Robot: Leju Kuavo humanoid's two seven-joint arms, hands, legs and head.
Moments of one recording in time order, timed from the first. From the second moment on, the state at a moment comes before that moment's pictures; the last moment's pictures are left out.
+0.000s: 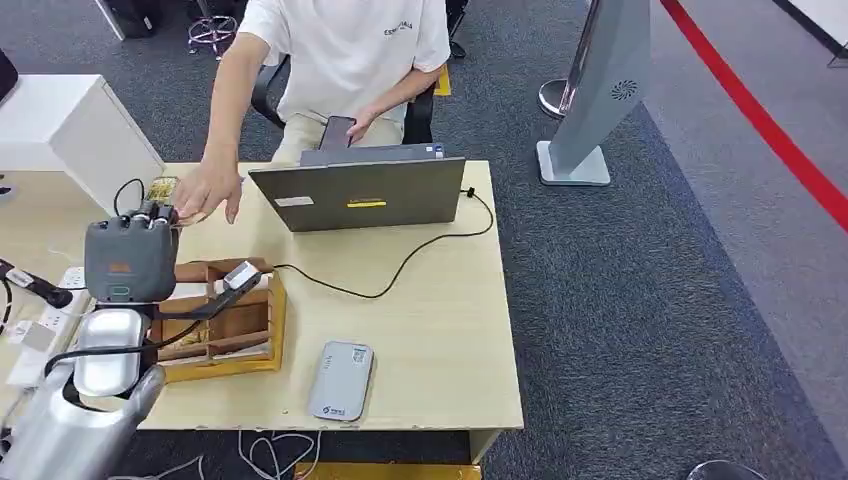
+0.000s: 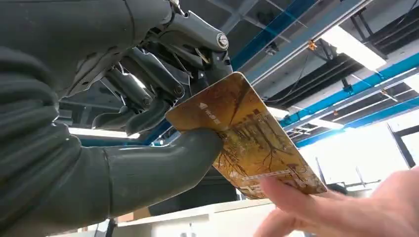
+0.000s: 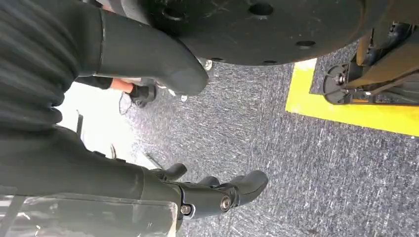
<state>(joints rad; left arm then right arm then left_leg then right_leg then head) -0.47 0.30 -0.44 -1.40 -1.53 0.41 0.39 -0.09 0.09 1.55 -0.02 -1.20 -0.28 -0.01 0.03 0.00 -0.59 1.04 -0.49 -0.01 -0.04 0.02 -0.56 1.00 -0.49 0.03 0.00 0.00</state>
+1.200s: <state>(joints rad) 0.14 0.33 0.16 -1.87 -1.35 0.47 0.01 -0.08 0.08 1.54 -0.03 -1.32 -0.30 -0.05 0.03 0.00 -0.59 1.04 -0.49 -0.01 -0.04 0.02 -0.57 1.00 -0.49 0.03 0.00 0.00</state>
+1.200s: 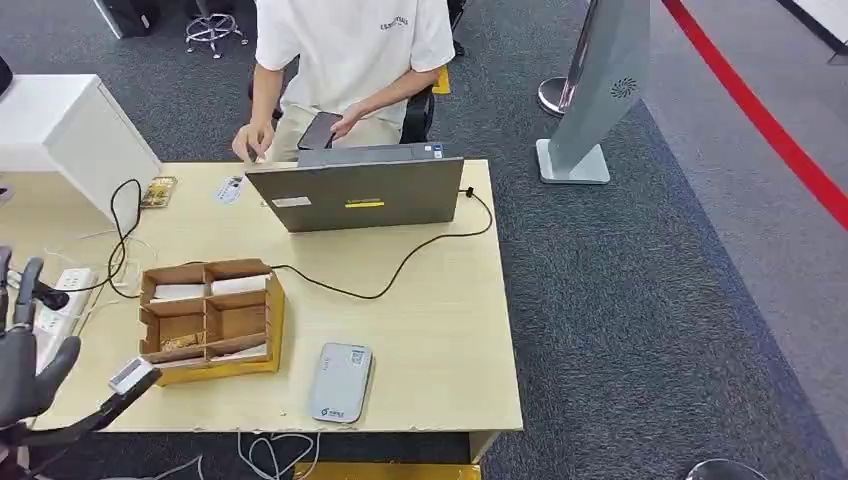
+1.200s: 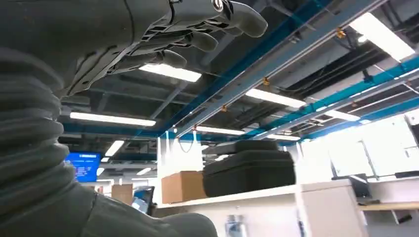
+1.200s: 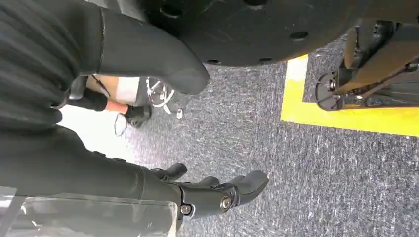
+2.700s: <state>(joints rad) -0.07 -0.22 1.30 -0.32 -0.87 0.08 0.00 -0.08 0.10 1.55 -0.02 -1.25 -0.33 -0.01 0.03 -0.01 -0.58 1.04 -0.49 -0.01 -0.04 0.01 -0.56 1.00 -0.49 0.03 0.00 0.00</state>
